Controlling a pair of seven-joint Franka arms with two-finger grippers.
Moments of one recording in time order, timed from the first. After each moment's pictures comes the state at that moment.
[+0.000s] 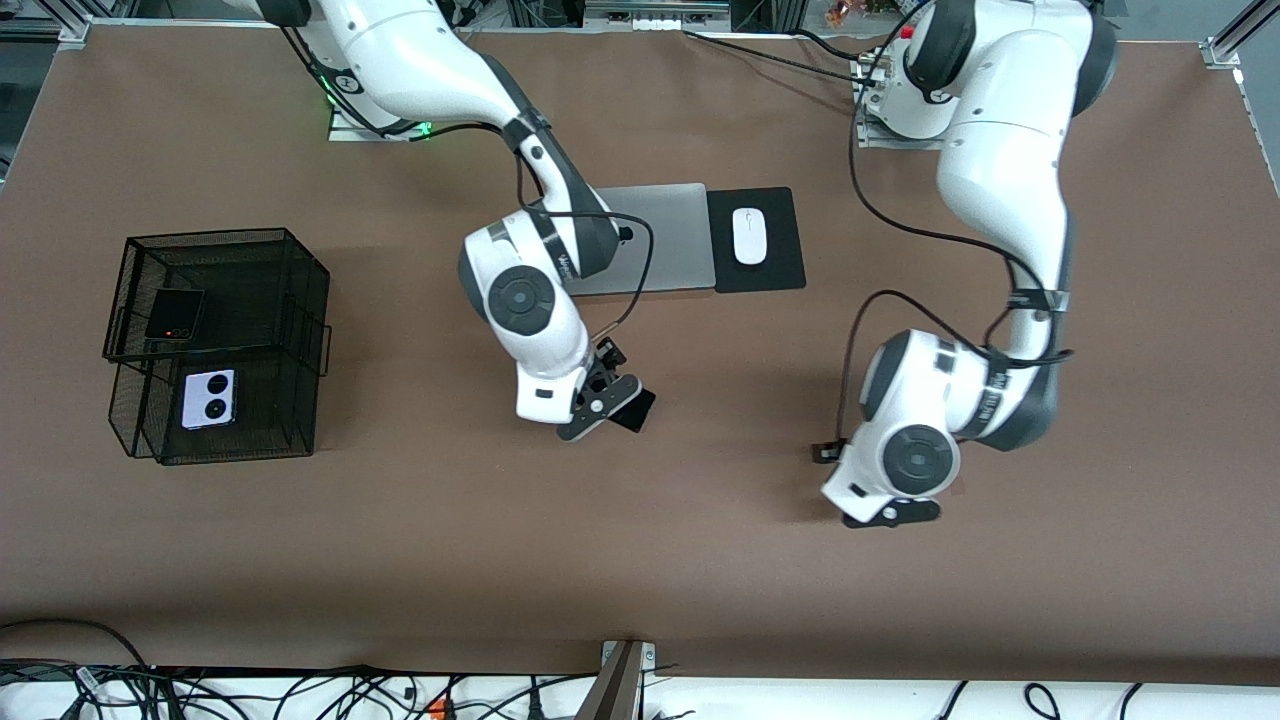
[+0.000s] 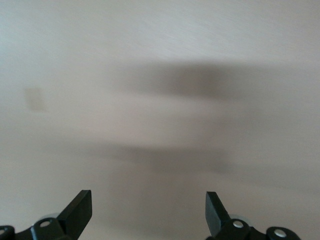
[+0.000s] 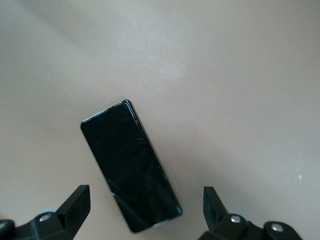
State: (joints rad) left arm -0.26 0.97 0.01 -0.99 0.07 1.70 -0.36; right arm 0.79 0.84 -0.24 -1.29 0.24 2.18 -0.20
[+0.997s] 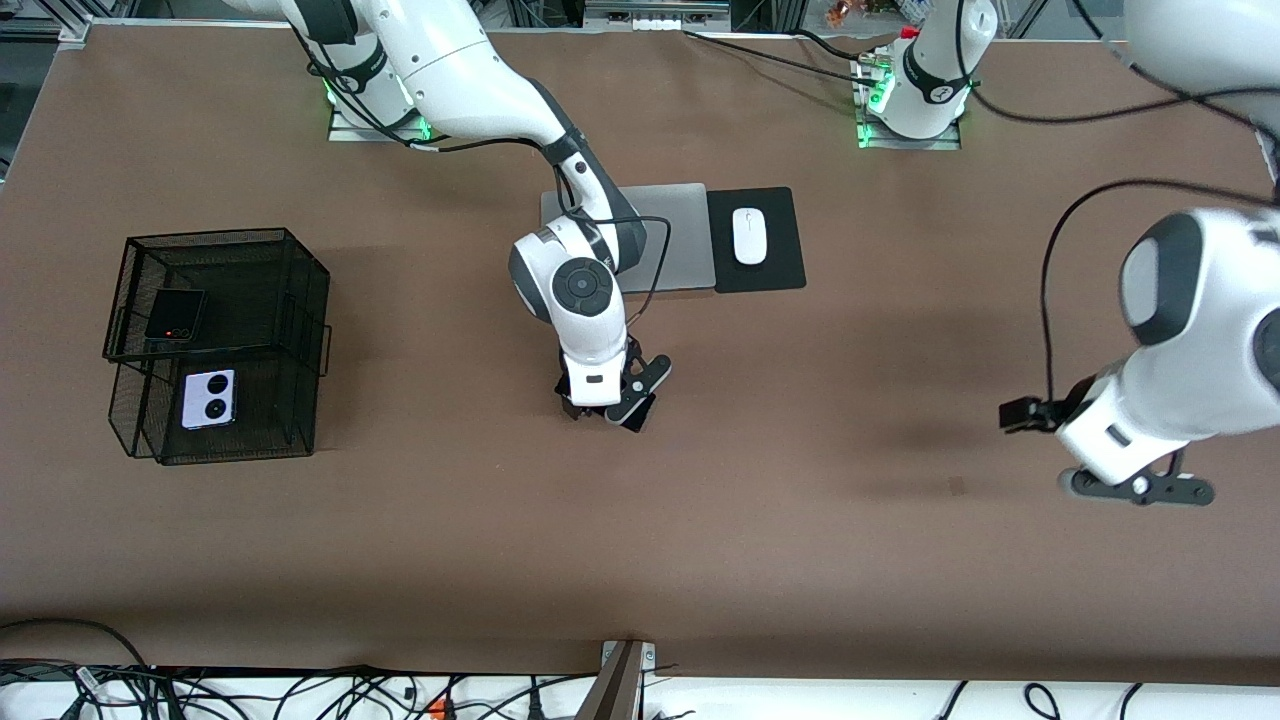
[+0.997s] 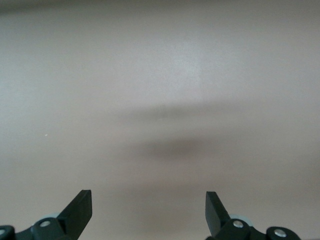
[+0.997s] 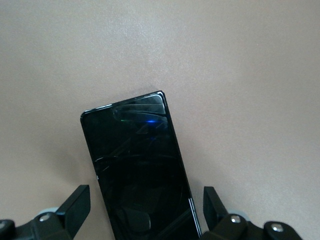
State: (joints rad) left arm -0.07 0.51 0.01 -1.22 0.08 1.67 0.01; right arm 0.86 0.91 -0.24 -1.35 0.17 2.33 -0.24
